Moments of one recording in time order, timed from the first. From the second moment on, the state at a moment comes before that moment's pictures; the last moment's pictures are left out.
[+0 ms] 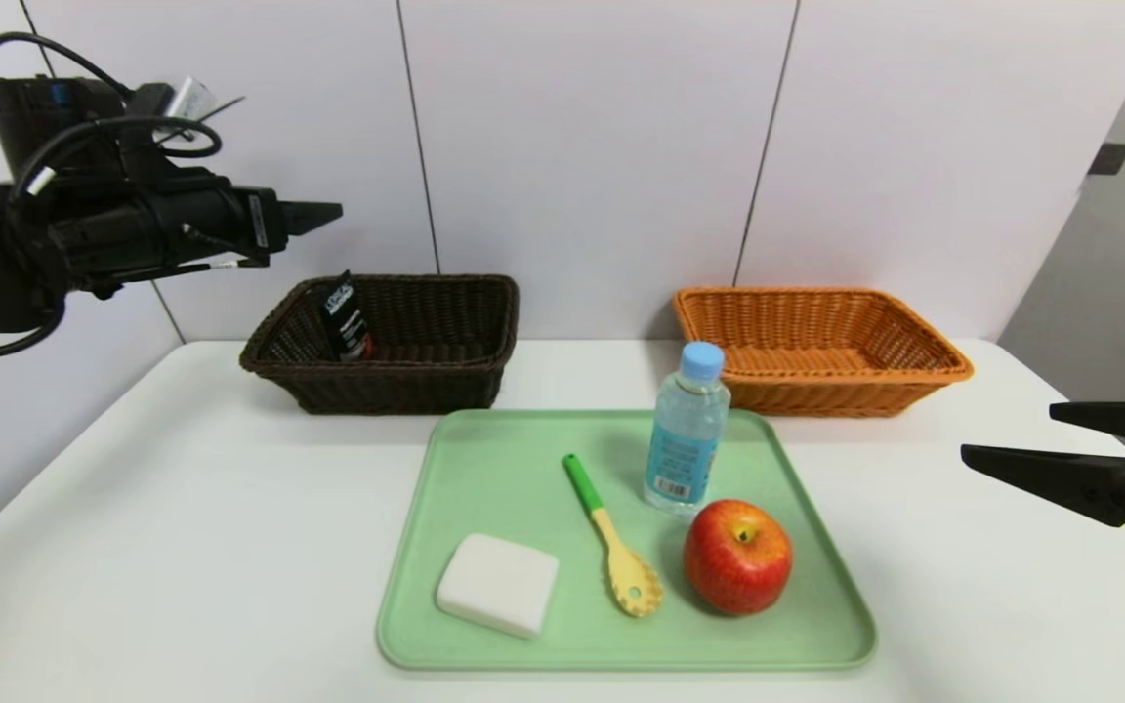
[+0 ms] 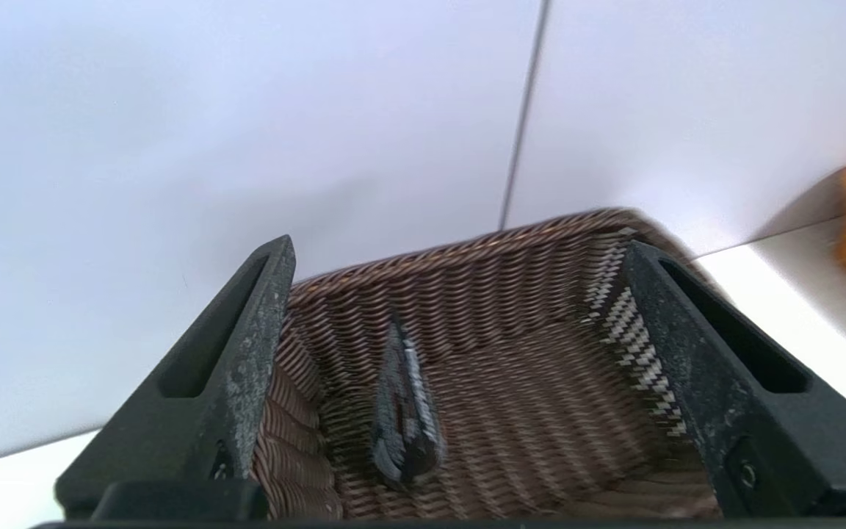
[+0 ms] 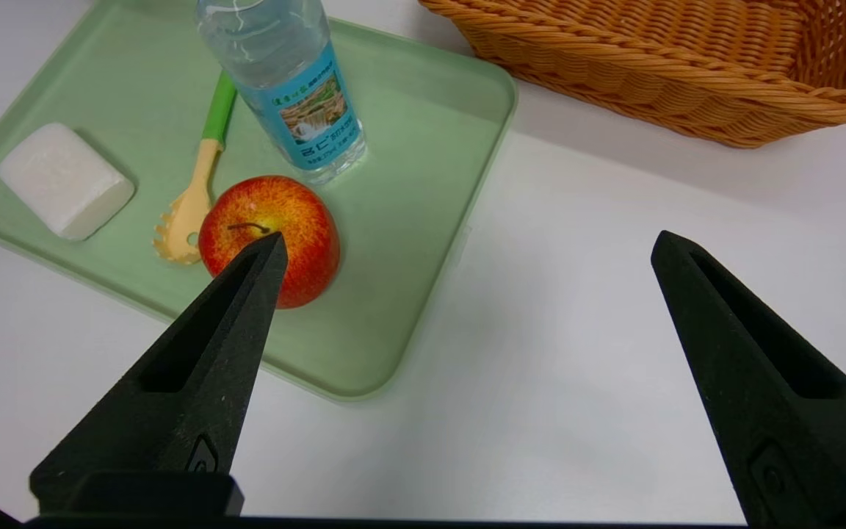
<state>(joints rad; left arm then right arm) 0.01 1.79 -1.36 -0.38 -0.36 0.02 0.15 1.10 -0.81 0.19 0.24 -0.09</state>
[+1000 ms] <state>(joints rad) -0.60 1.41 -1.05 0.04 -0.45 0.06 0.12 1.06 -0.78 0.19 0.24 -0.06</state>
